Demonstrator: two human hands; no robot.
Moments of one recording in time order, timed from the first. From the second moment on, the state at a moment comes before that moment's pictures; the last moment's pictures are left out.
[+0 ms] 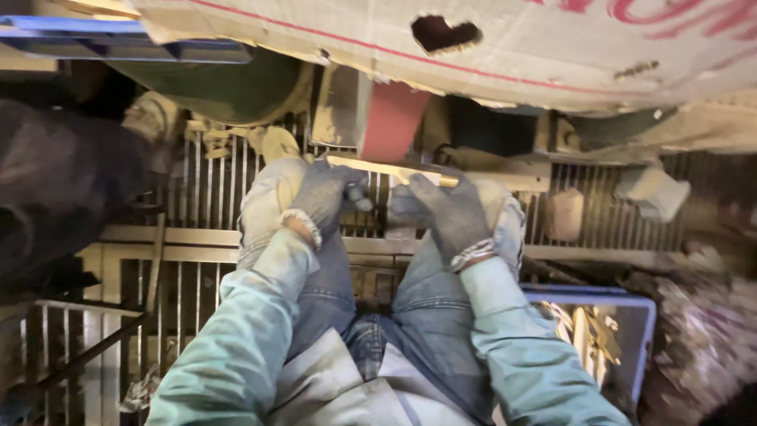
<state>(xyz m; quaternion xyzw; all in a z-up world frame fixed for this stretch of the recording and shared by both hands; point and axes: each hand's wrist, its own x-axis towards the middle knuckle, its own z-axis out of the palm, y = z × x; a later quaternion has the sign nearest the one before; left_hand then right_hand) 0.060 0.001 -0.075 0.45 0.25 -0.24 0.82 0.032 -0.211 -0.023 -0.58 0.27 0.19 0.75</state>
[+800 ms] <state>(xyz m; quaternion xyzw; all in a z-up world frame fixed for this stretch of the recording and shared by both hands) 0.042 0.061 -0.019 0.43 0.33 -0.20 0.82 0.046 -0.146 -0.009 -0.52 0.19 0.26 0.79</state>
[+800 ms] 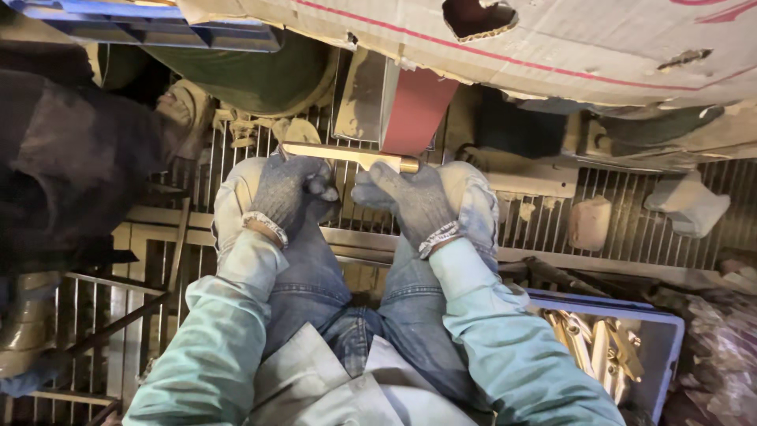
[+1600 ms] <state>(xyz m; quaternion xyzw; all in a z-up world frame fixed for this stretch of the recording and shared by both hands) 0.057 0.032 -0.092 0.89 -0.18 0.02 0.42 0.038 -0.184 -0.010 -0.56 0.26 0.21 0.76</state>
